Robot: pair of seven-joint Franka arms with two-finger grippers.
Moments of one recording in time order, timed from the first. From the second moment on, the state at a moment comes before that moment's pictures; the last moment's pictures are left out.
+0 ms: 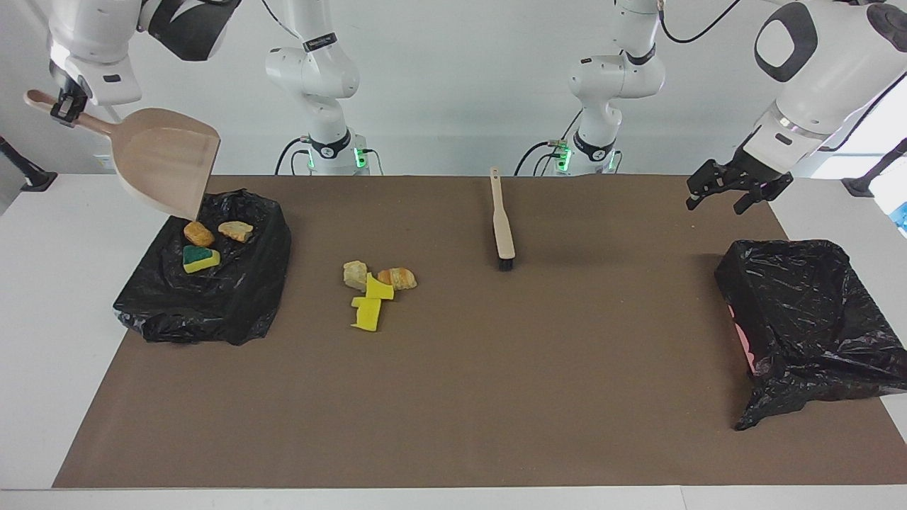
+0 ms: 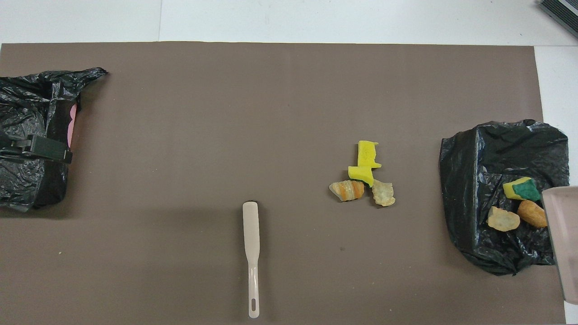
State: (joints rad) left arm -0.04 0.01 0.05 -1.61 -0.06 1.57 0.11; right arm -0.29 -0.34 0.00 -1.97 -0.72 1.65 -1.74
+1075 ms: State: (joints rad) left arm -0.03 0.02 0.05 -1.57 -0.03 1.55 0.11; right arm -0.27 -0.30 0.37 -1.96 -0.07 1.54 -0.33
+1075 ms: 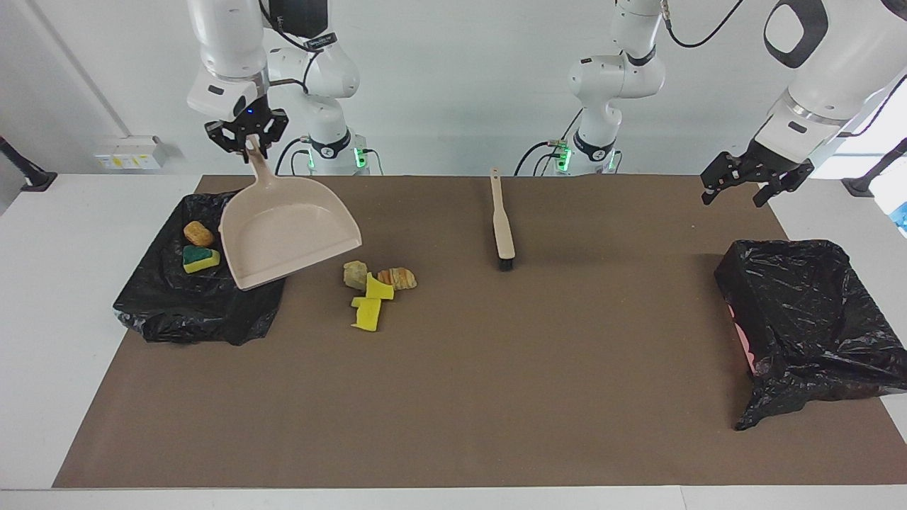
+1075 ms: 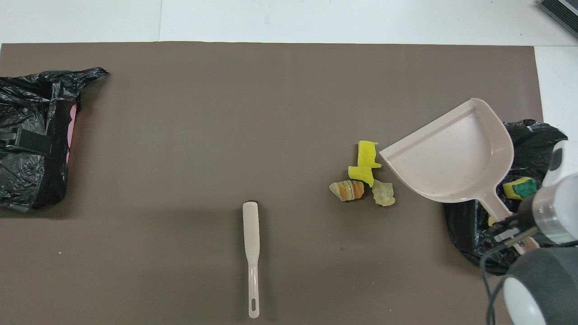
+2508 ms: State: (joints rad) left arm -0.03 0.02 0.05 -1.57 -0.03 1.55 0.11; right arm 0.24 0.66 0.53 -1.36 -0.23 1.99 0.77
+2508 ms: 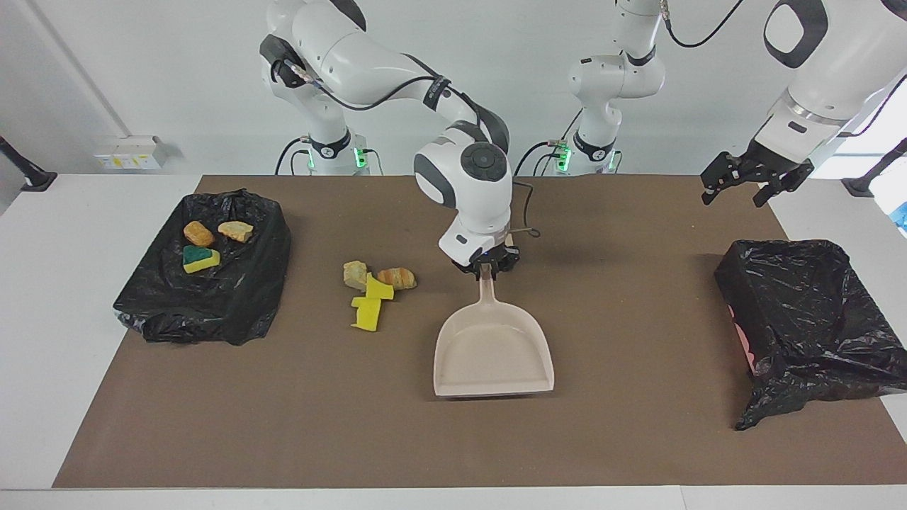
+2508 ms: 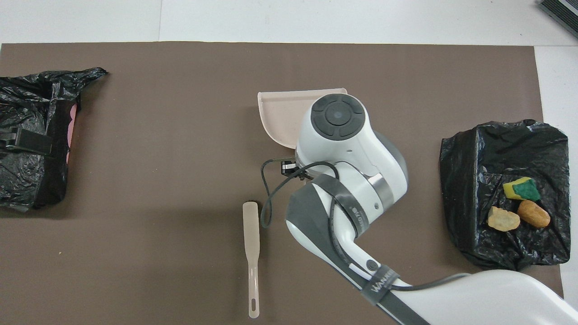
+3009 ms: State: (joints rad) left arm -0.03 0.02 0.05 -1.57 -0.03 1.55 0.11; right arm 0.30 0.74 0.48 -1.29 -0.23 2.01 0.78
